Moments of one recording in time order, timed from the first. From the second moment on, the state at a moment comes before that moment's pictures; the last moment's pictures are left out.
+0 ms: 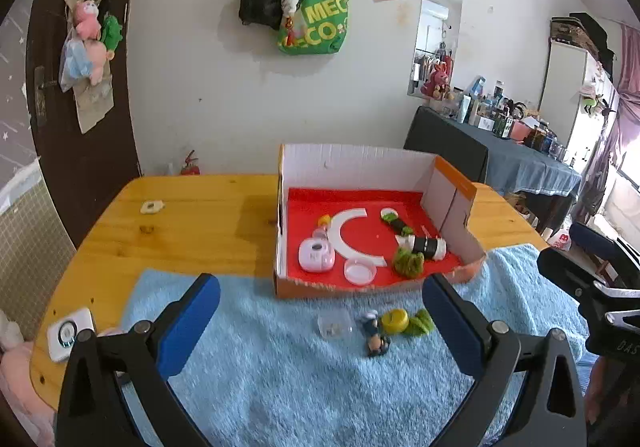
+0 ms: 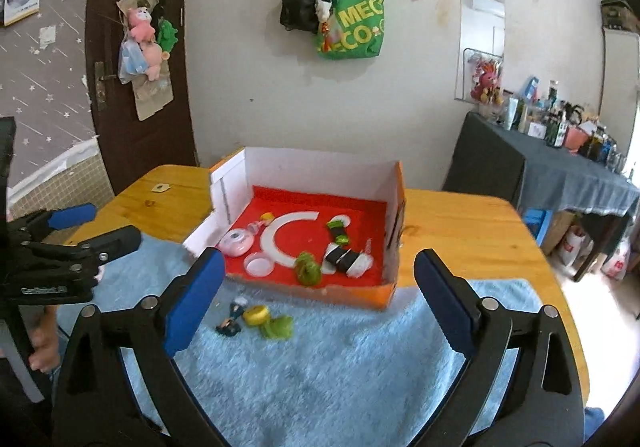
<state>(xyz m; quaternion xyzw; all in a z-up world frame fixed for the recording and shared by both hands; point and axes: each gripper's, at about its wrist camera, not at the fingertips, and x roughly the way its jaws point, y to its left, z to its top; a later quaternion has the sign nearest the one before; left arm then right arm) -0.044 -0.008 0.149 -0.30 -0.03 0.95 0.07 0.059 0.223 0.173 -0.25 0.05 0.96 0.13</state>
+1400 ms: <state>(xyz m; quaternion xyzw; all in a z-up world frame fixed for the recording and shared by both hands) -0.037 0.003 0.028 -0.41 -0.03 0.91 0.07 0.043 0.211 0.050 -0.35 0.09 0.92 0.13</state>
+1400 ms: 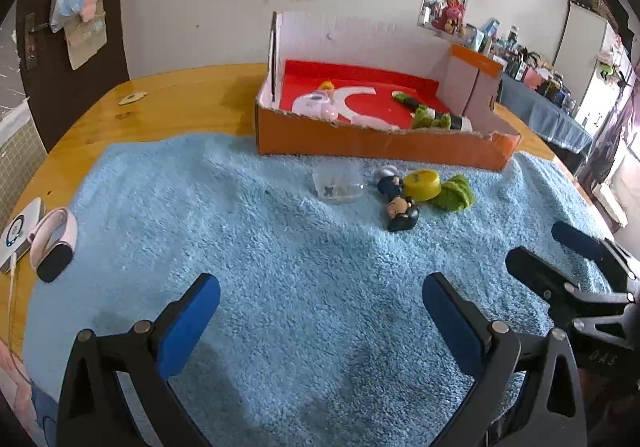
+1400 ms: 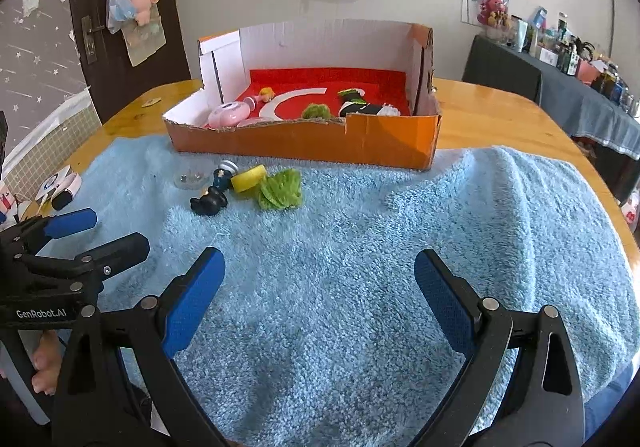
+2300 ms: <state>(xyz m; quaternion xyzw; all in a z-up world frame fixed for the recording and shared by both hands) -0.127 0.002 0.024 -0.48 -0.01 0.87 0.11 -0.034 0.239 0.036 -0.46 0.07 0.88 0.06</state>
